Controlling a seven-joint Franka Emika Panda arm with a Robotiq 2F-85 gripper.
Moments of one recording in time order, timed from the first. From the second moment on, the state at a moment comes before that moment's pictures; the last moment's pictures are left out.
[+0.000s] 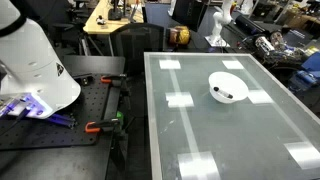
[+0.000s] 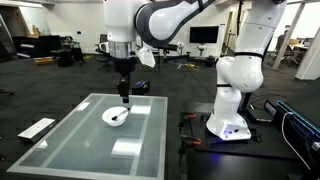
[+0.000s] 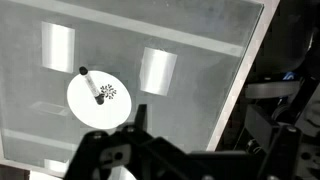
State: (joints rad) arm 0.12 -0.20 0.22 -2.30 -0.03 2.16 0.10
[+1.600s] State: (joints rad) arm 0.07 0.07 0.07 -2.20 -0.10 2.25 0.10
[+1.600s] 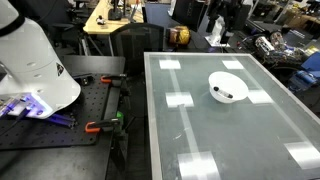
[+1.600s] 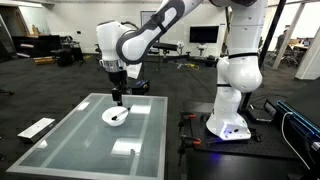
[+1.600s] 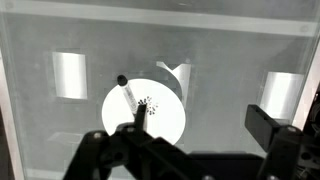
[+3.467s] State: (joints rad) arm 0.05 0.41 -0.03 -2.04 -0.12 2.31 0.10
